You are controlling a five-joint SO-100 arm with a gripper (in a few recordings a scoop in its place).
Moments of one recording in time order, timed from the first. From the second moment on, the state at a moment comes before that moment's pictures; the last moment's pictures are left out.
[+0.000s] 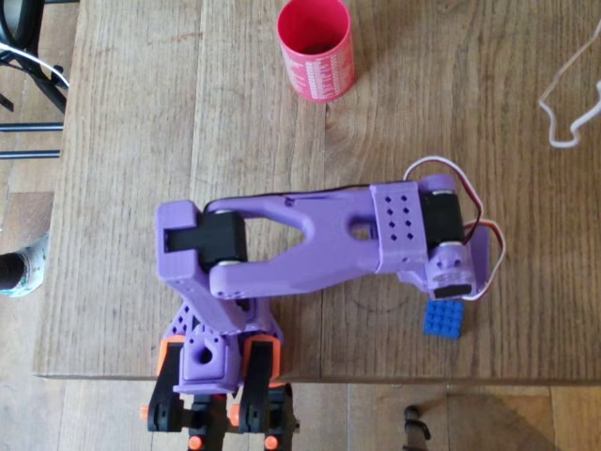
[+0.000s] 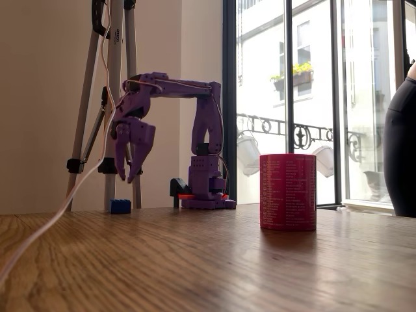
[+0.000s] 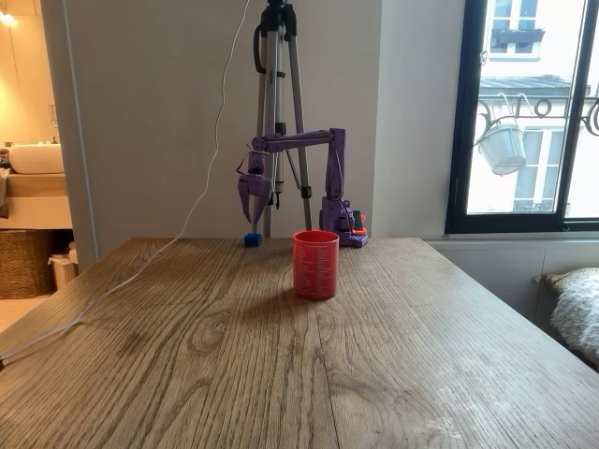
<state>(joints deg) 83.7 92.0 101.6 75.1 9.6</state>
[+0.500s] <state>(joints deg) 86.3 91.2 101.6 73.8 7.1</state>
